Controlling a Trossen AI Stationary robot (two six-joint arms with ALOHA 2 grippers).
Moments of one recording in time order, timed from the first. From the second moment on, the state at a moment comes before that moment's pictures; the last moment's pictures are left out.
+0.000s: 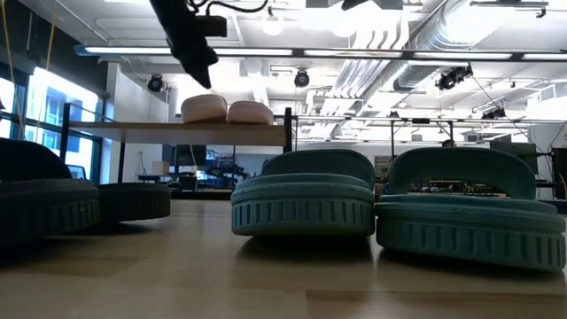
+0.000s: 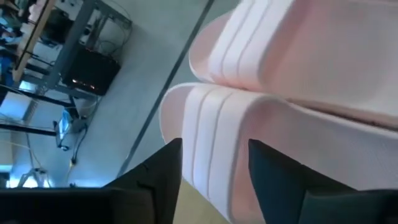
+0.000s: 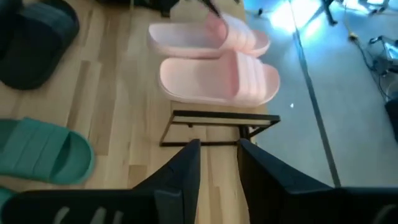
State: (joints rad) left arm 0.50 1.33 1.22 -0.77 -0.66 0.24; right arm -0.37 1.49 1.92 -1.14 -0.03 -0.45
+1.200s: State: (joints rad) left arm 0.57 1.46 1.21 -0.76 -0.67 0.41; right arm -0.43 1.47 1.92 -1.14 -0.16 -0.50
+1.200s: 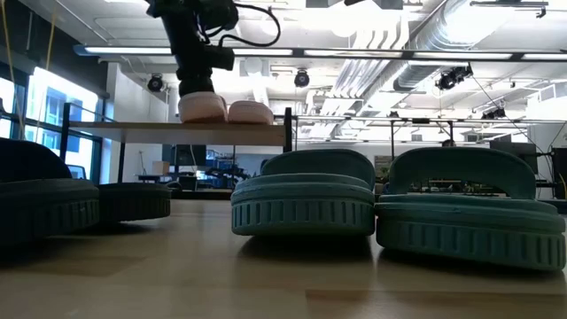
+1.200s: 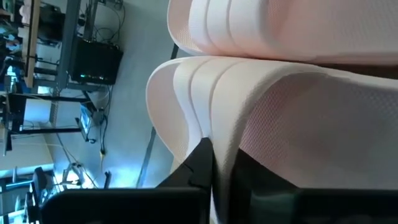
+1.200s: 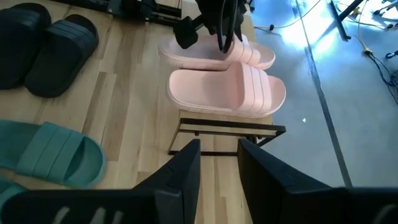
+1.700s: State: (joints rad) left arm 0.57 1.46 1.21 -0.74 -0.77 0.49; right arm -0.43 1.47 1.92 -1.14 -0.16 -0.50
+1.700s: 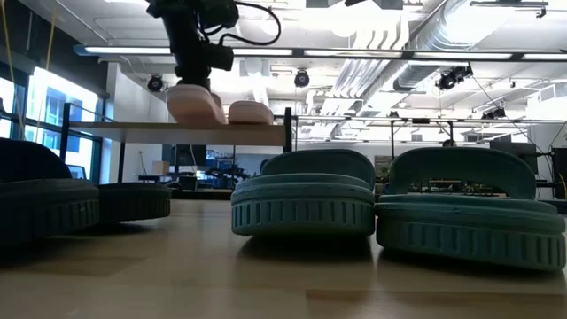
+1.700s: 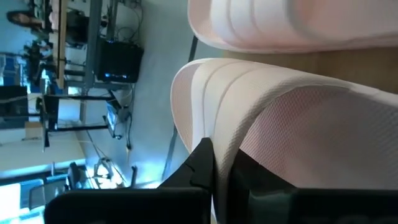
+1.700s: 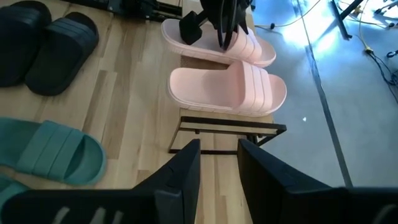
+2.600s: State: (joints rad) left arm 0.57 1.57 1.22 -0.65 -0.83 0.61; right arm -0.43 1.47 1.92 -1.14 -0.16 -0.50
